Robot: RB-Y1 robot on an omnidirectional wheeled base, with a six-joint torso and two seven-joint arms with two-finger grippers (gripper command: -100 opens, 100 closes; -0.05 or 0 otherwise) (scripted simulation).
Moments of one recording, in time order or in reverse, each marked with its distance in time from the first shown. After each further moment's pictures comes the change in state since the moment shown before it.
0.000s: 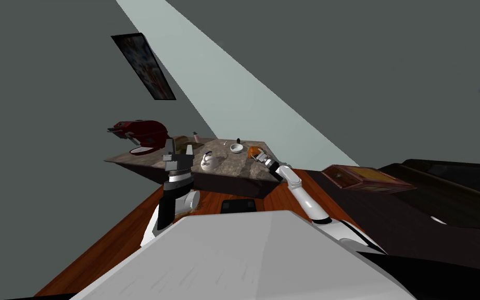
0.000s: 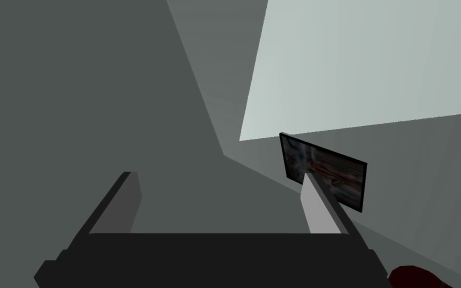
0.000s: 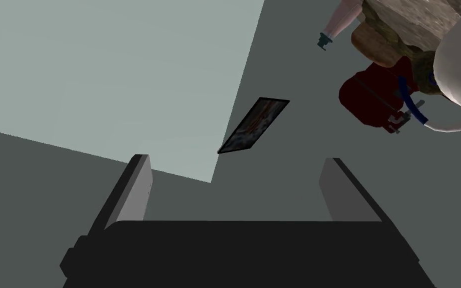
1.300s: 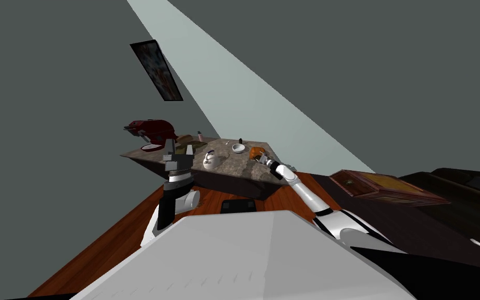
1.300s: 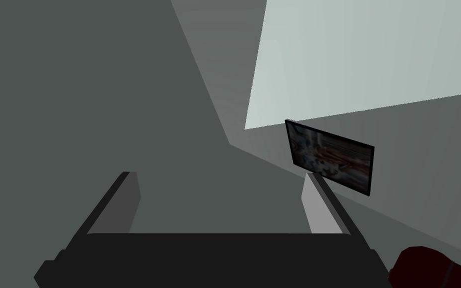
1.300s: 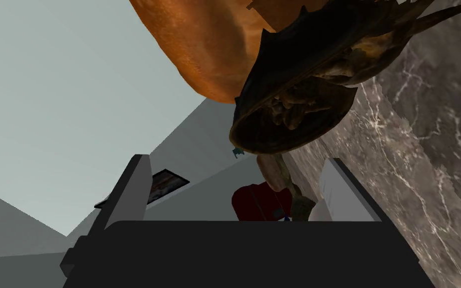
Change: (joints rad) left arm 0.000 0.000 0.000 0.000 0.000 0.000 0.000; right arm -0.086 -0.111 0.094 0.195 0.343 0.113 0.173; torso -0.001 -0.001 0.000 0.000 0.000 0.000
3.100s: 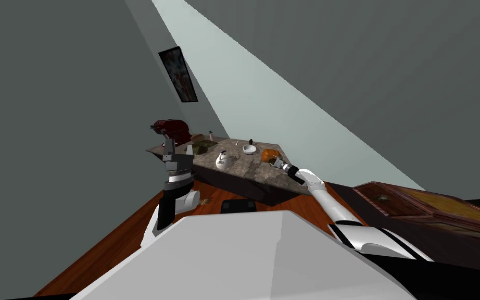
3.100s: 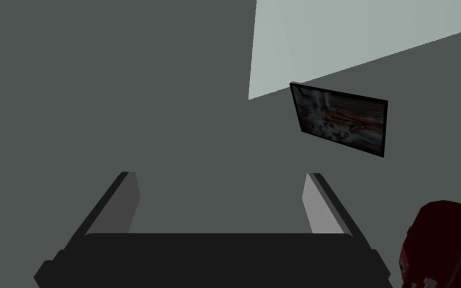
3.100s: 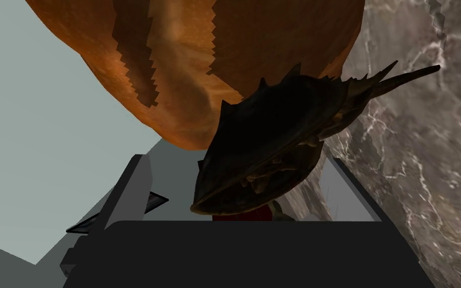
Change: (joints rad) left arm 0.000 0.000 0.000 0.000 0.000 0.000 0.000; right arm 0.112 -0.082 -0.286 0.243 -0.380 -0.279 0.425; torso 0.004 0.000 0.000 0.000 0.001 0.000
